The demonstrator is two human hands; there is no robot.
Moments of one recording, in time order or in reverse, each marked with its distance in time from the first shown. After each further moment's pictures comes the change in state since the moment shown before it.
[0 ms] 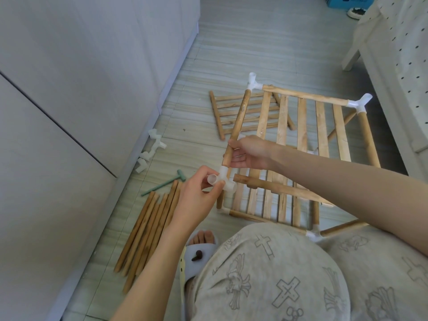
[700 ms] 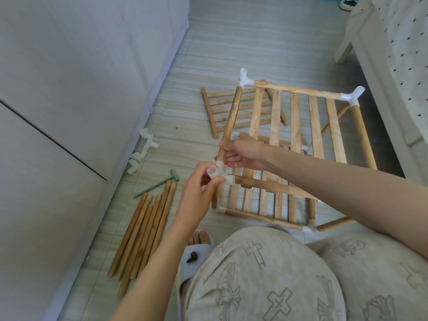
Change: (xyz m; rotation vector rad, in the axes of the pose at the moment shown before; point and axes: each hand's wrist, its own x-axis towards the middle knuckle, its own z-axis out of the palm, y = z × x) left_hand 0.013 -0.007 0.020 -0.122 0.012 0.122; right_hand -0.001 0.003 -0.007 -0.128 -0.010 -0.020
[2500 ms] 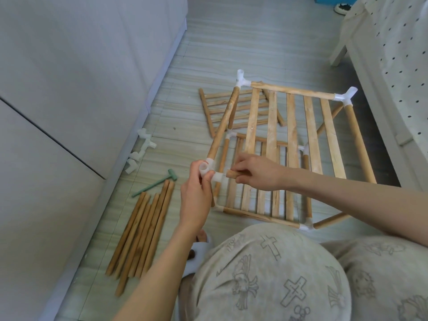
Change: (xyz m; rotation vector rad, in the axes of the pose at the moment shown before) left_hand -0.005 -0.009 0.015 0.219 0.214 -0.001; right_hand -0.043 0.033 -0.024 -1.200 -0.059 -0.516
